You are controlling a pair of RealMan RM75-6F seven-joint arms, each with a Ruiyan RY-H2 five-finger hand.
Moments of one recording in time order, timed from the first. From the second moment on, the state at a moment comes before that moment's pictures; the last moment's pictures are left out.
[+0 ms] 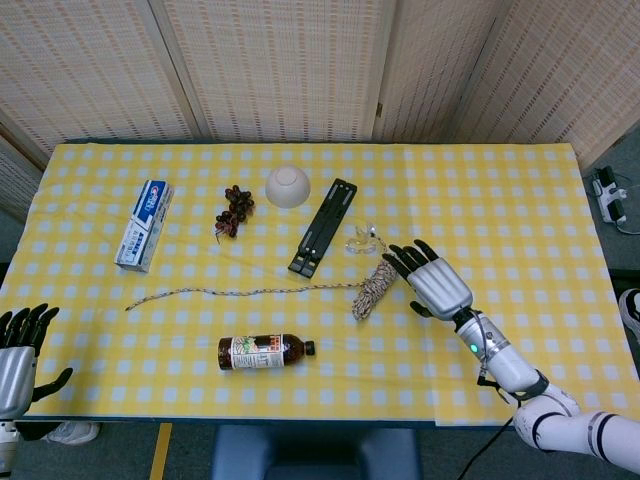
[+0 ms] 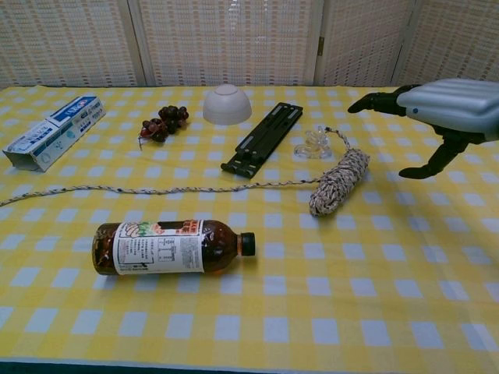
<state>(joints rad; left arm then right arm) -0.06 -1.15 -0.04 -1.62 1.44 1.50 0.16 0.62 -1.33 0.17 -1.50 -1.41 0.87 -0.30</state>
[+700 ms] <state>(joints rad) -0.06 -1.14 -0.04 -1.62 1.42 1.48 0.16 0.78 -1.57 0.14 -1.17 -1.39 0.77 -0.27</state>
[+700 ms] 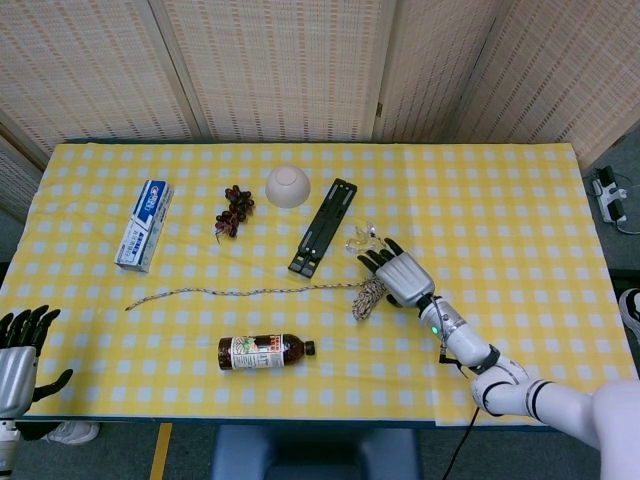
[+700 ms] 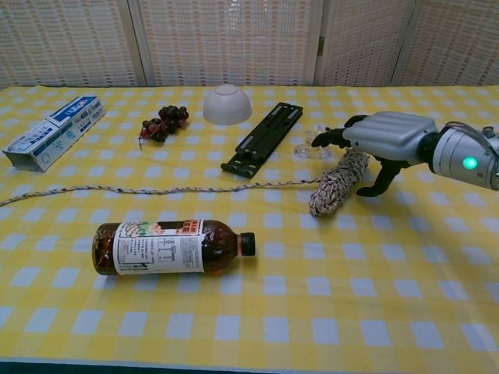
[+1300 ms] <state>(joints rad) -0.07 -1.15 -0.04 -1.61 1.40 1.46 0.15 0.80 -1.61 0.12 -1.11 -1.39 0.77 -0.23</state>
